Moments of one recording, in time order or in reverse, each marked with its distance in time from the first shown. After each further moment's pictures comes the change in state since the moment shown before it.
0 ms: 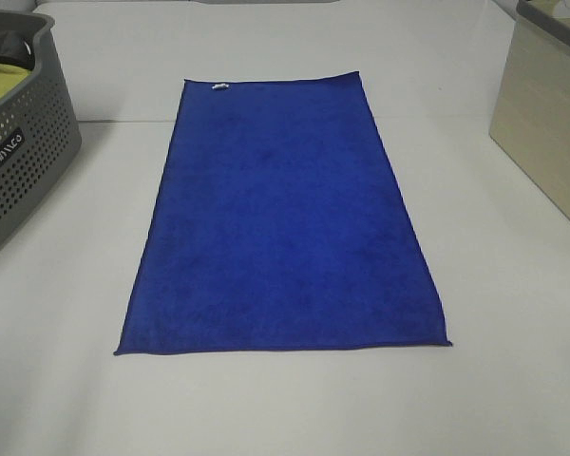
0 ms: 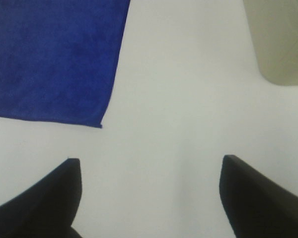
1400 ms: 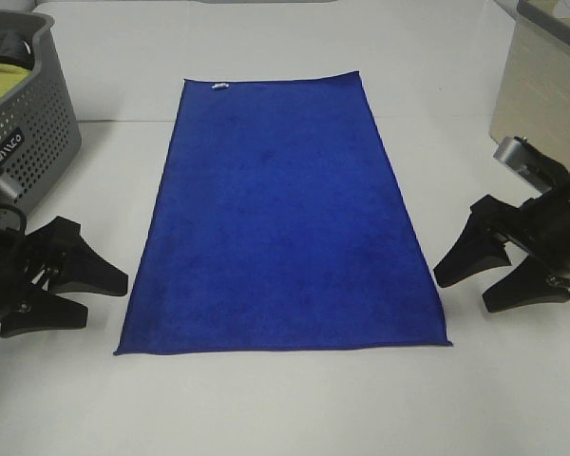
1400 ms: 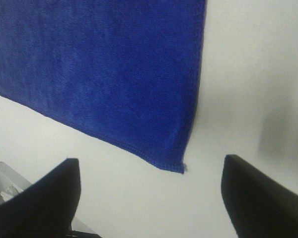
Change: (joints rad) left arm 0.000 1.274 -0.122 -0.817 0.000 1.025; right arm -0.105 1.163 -0.290 0.665 0.032 -0.543
